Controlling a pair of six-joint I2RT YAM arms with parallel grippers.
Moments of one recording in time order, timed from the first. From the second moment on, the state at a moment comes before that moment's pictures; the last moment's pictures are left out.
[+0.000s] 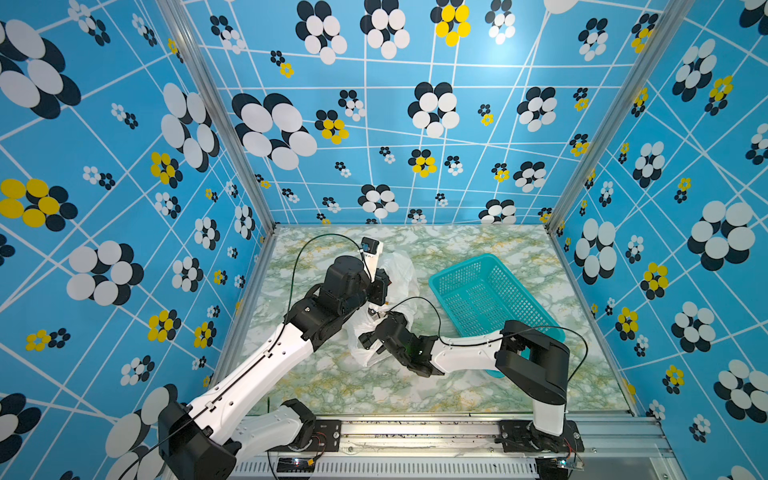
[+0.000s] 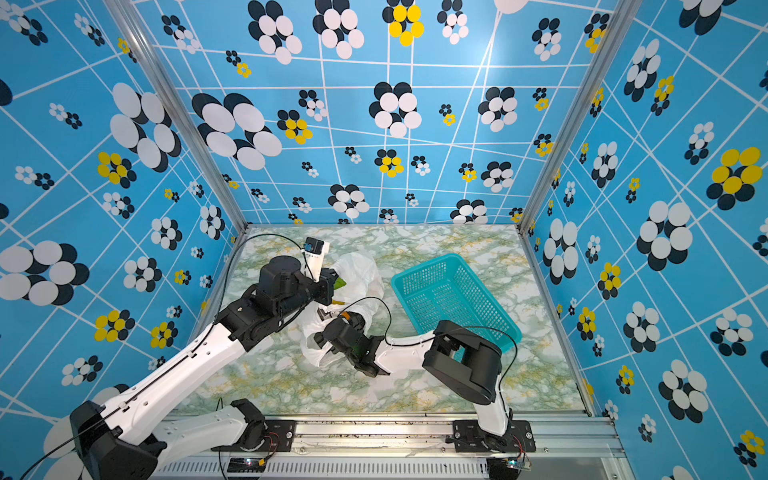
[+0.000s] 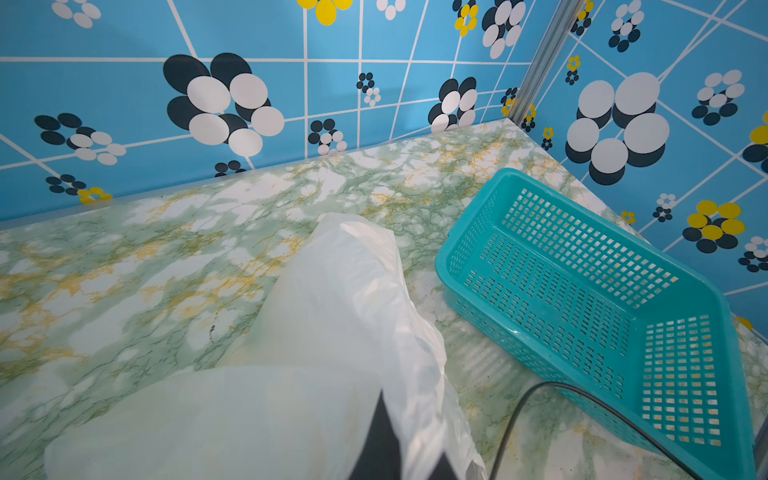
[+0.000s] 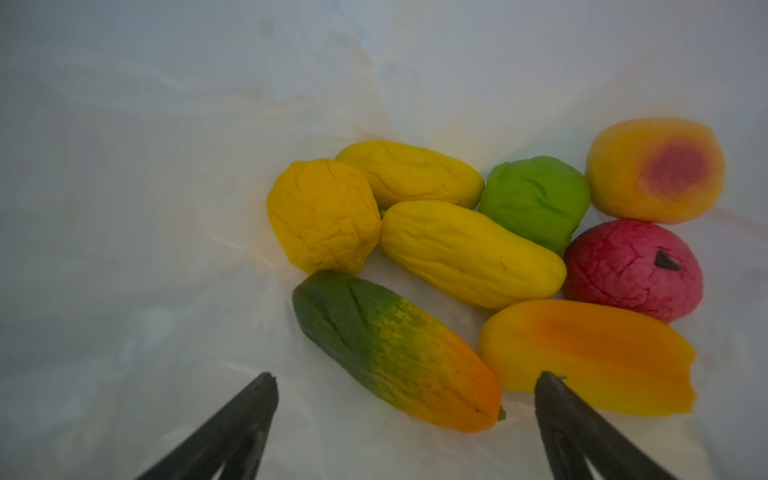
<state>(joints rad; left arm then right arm) -0.62 1.12 1.04 -0.32 -0.03 -0.20 1.14 1.95 1.07 0.34 0.46 0.15</state>
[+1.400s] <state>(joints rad) -0.62 1.12 1.04 -0.32 -0.15 -0.19 1.14 1.90 1.10 0.16 0.30 0.13</state>
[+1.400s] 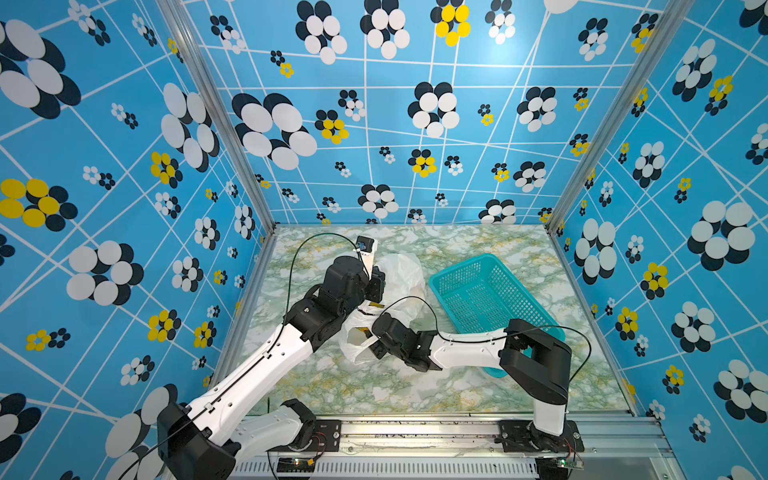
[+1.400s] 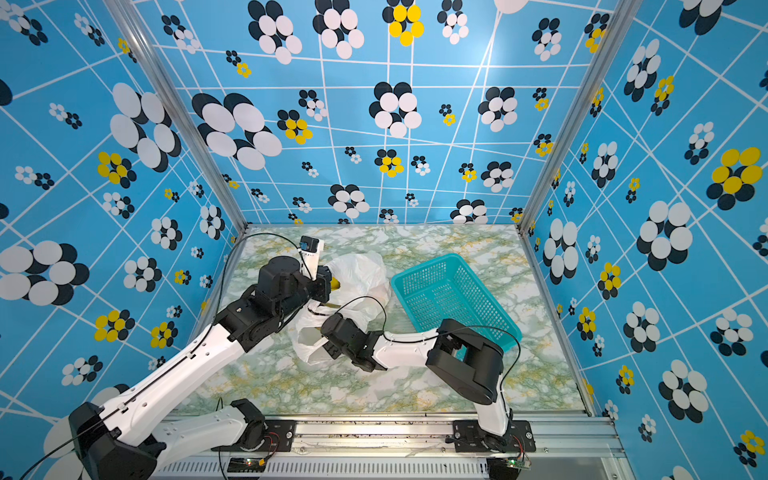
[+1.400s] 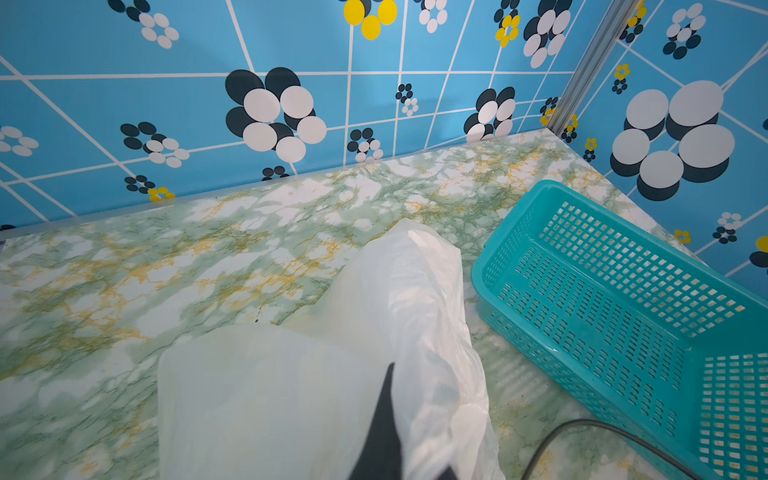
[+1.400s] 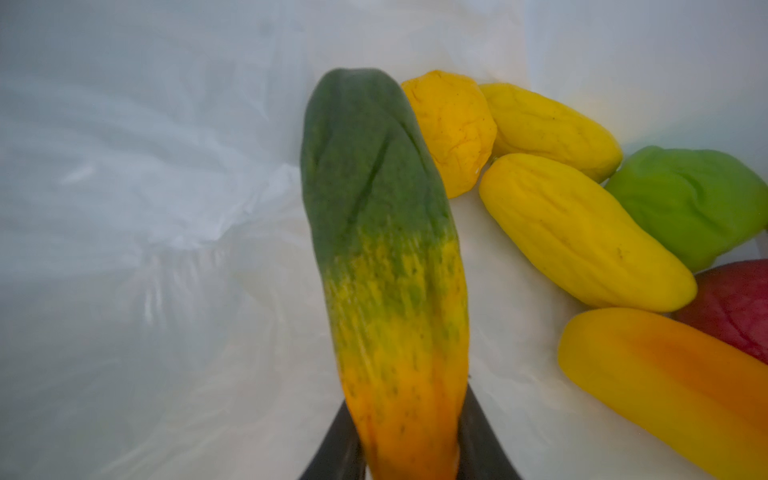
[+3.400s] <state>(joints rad) -0.57 1.06 1.10 -0.36 -0.17 -0.16 0.55 0.93 0.66 -0.38 0.53 0.50</state>
